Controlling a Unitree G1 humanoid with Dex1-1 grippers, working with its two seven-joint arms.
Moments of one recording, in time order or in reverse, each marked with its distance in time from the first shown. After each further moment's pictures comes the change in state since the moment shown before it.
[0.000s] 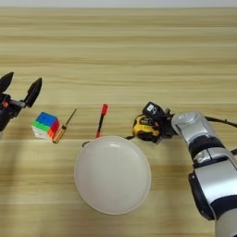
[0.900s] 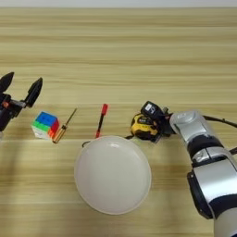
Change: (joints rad) left arm 0.000 0.000 -0.001 0.000 0.000 -0.002 0.001; right arm -0.003 0.008 -0.023 -0.033 0.004 -0.021 0.021
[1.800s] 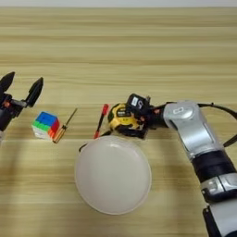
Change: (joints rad) left arm -0.005 -0.007 -0.003 0.008 0.001 -0.007 0.006; right arm 0.277 -0.070 0.018 -0.808 0.100 0.209 0.211
